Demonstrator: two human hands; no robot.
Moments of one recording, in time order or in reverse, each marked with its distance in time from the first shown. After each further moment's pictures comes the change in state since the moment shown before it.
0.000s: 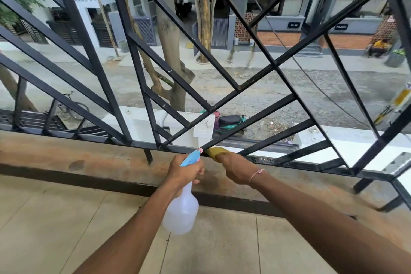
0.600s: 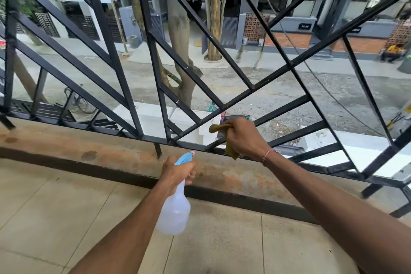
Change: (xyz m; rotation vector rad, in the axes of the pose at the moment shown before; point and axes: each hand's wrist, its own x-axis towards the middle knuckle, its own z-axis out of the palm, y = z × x) left_hand 0.006 -0.019 -0.033 0.009 0.120 -0.112; right_hand 0.010 -0.056 -0.083 0.252 0.305 0.184
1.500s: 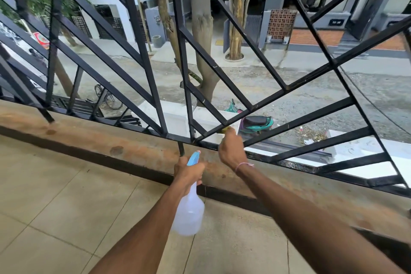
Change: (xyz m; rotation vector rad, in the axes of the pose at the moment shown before) left_hand 0.011 -0.009 -0.025 -0.015 0.121 -0.095; right_hand 0.032 -0.020 0.124 0.084 0.038 0.149
